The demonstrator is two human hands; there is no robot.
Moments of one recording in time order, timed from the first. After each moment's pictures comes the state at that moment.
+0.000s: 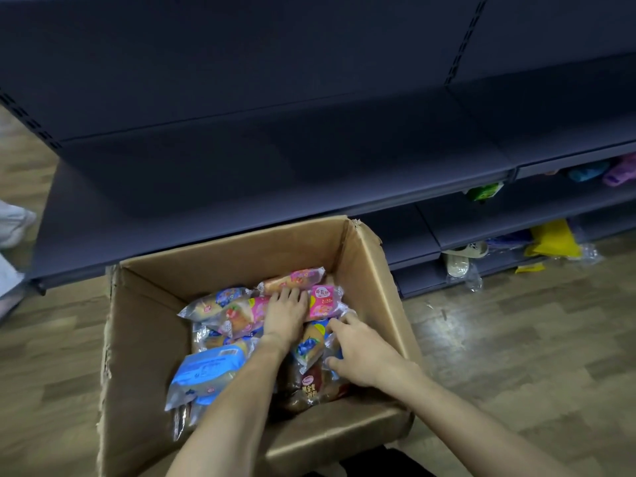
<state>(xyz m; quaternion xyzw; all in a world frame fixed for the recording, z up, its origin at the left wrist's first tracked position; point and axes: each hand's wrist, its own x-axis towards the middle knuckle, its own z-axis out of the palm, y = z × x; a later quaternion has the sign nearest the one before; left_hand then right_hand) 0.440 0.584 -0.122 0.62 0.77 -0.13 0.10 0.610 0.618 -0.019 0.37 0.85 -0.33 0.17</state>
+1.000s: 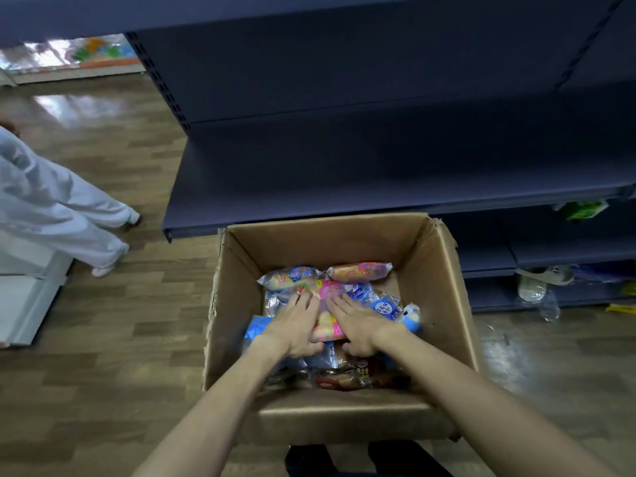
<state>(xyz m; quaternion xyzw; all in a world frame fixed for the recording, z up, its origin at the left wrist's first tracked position) 0.393 0.468 -0.049 0.57 0.78 -0.09 0.24 0.518 0.594 -0.064 0.13 0.92 -0.19 0.32</state>
